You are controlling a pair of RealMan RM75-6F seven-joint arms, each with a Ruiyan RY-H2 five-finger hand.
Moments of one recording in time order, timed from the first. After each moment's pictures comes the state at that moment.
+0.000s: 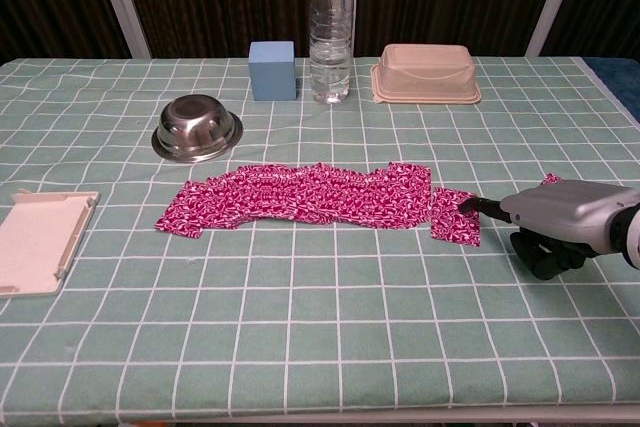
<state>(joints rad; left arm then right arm) -0.05 -1.06 -0.01 -1.59 1.55 1.53 -0.15 0.77 -1.47 -0.11 -1.72 -0.66 0.96 -0.72</state>
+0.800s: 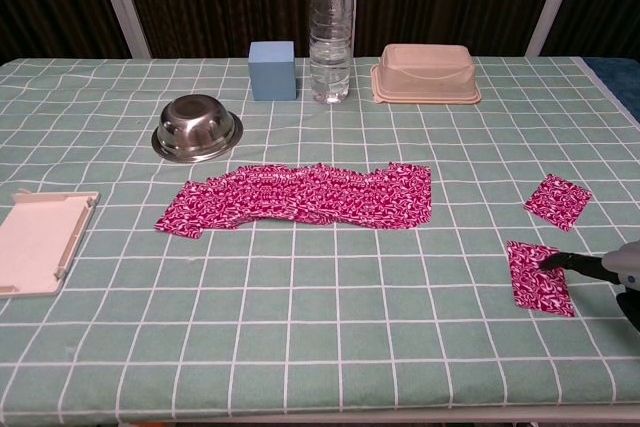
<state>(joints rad) -0.05 -1.06 -0.01 -1.62 1.56 1.52 -0.12 0.65 -1.26 -0.29 -1.93 -0.85 1.04 -0.70</state>
